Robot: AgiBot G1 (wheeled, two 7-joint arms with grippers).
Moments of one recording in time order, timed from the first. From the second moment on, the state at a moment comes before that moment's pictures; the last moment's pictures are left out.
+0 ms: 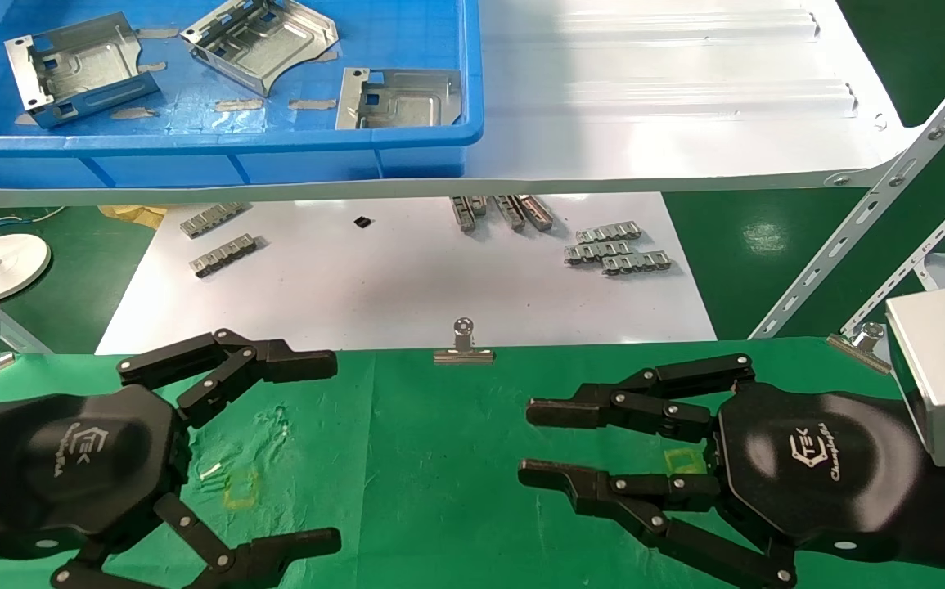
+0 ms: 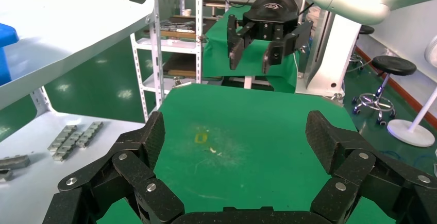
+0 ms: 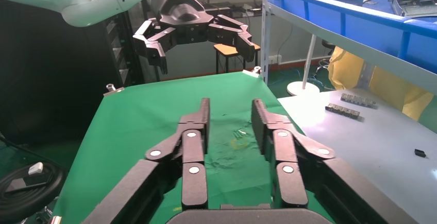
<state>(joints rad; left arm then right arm) -1.08 0.61 0.28 -1.28 0.73 1.49 -0.18 1.07 -0.61 -0.28 1.28 -0.73 -1.50 0.19</state>
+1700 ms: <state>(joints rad) -1.08 0.61 0.28 -1.28 0.73 1.49 -0.18 1.07 -0.61 -0.28 1.28 -0.73 -1.50 0.19</state>
